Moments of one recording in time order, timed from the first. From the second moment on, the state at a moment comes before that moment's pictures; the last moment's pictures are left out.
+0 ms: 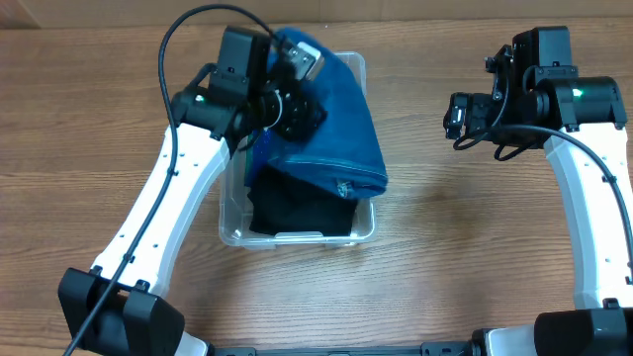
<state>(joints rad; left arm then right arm) -0.32 1.69 1.59 -0.83 0.37 0.16 0.03 1.59 1.65 -1.23 -0.11 0.15</state>
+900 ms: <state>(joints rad) -0.32 1.70 1.94 -1.04 0.15 0.08 0.03 1.59 1.65 -1.23 -0.11 0.15</state>
